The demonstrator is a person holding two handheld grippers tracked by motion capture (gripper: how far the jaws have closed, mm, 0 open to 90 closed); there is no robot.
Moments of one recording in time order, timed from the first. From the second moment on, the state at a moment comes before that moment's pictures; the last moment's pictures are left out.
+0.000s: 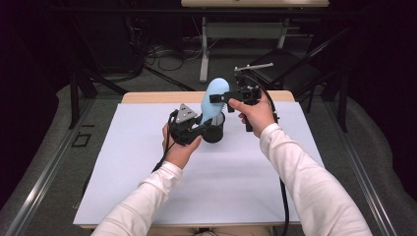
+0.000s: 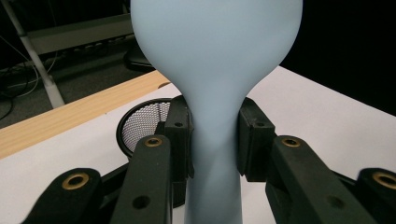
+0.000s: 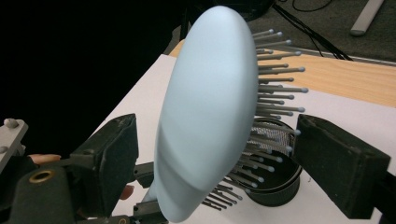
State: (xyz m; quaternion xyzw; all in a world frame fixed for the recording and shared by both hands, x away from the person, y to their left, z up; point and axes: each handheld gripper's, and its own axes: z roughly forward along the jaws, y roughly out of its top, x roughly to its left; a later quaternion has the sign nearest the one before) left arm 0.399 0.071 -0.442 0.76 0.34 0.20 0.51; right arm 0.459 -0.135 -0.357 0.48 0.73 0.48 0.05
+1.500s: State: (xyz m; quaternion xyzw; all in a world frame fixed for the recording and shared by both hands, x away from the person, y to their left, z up) left arm 0.393 0.066 -0.443 0.76 0.33 0.20 0.53; right arm 0.463 -0.139 -0.359 0.48 0.70 0.52 0.02
